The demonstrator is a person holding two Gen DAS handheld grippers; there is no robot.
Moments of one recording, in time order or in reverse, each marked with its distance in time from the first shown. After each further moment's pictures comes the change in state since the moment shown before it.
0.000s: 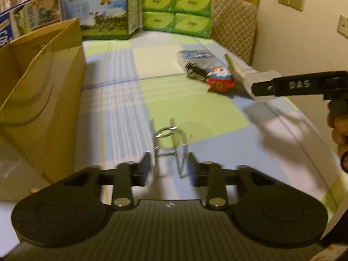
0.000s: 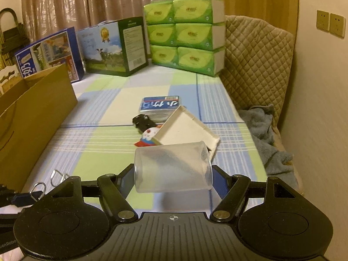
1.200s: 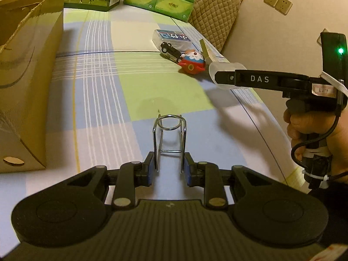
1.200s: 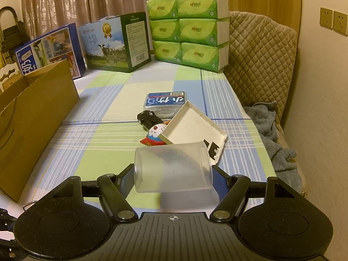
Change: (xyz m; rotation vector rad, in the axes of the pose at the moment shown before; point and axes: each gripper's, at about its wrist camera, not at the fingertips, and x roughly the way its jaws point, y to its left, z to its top) left arm -0.014 0.010 -0.003 -0.089 0.127 -0.243; right arm 0.007 0.003 0.000 -0.001 0.017 0.004
